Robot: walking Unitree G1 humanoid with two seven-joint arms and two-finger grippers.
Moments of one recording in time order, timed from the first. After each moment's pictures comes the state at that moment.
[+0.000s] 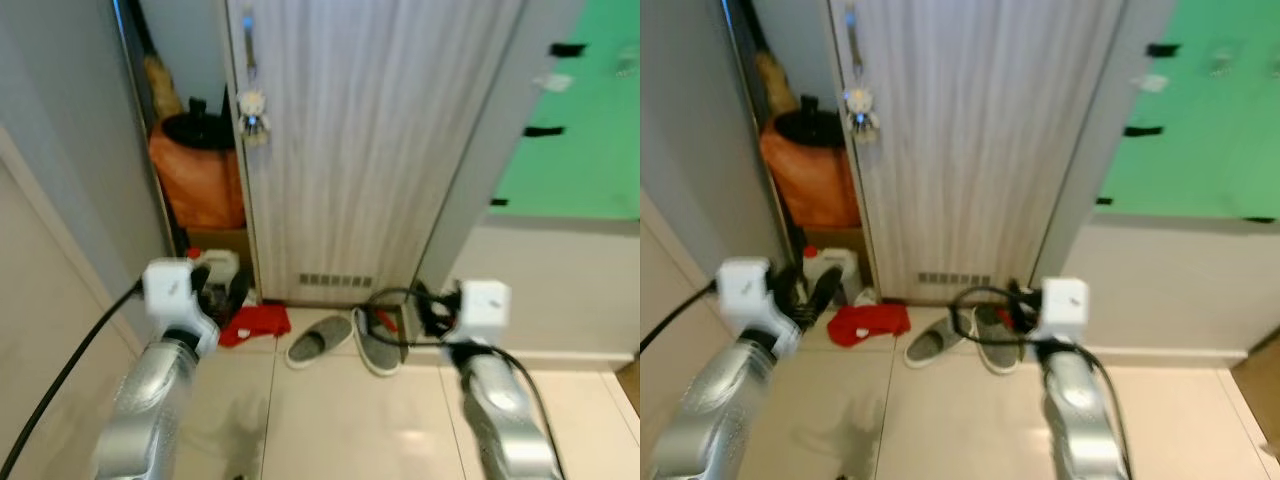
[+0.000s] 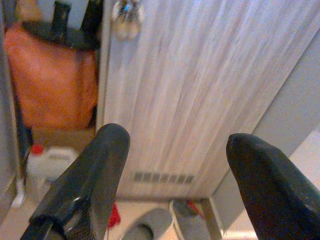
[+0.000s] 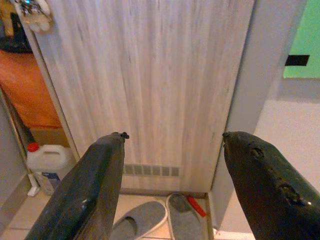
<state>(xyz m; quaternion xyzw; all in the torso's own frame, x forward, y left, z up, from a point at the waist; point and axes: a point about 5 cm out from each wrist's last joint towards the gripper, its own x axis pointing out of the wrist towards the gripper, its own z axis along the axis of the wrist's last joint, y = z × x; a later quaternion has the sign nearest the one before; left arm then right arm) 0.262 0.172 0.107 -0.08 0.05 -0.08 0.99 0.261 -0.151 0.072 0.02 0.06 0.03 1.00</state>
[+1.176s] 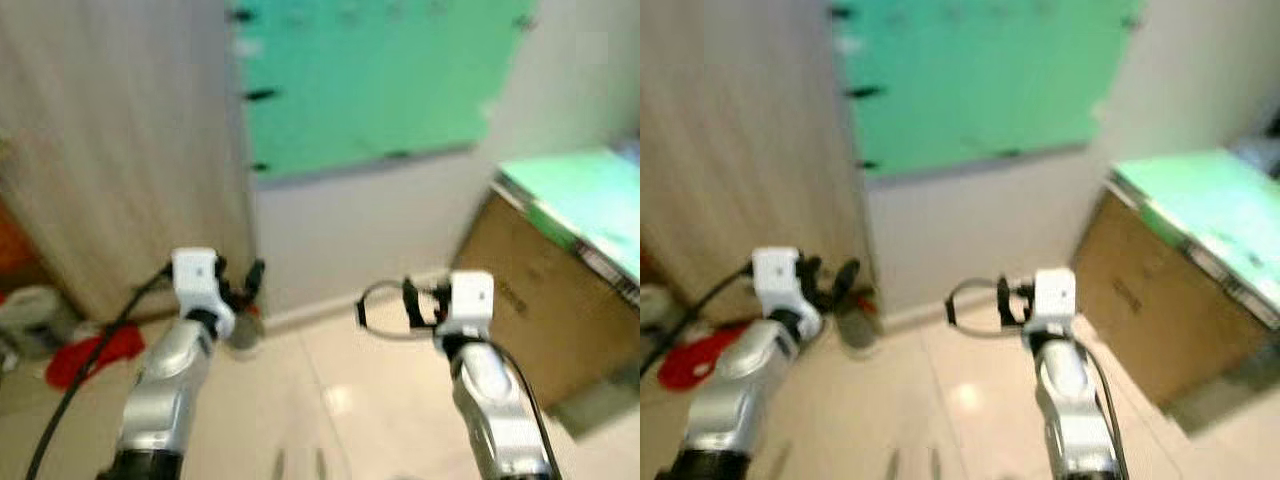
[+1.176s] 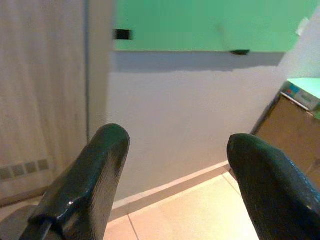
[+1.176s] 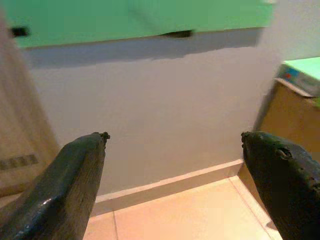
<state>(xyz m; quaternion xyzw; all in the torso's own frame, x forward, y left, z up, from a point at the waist) 0.285 0.167 0.089 -0.07 0.07 -0.09 0.99 0.273 -0.153 0.070 0.00 0.06 0.03 1.00</state>
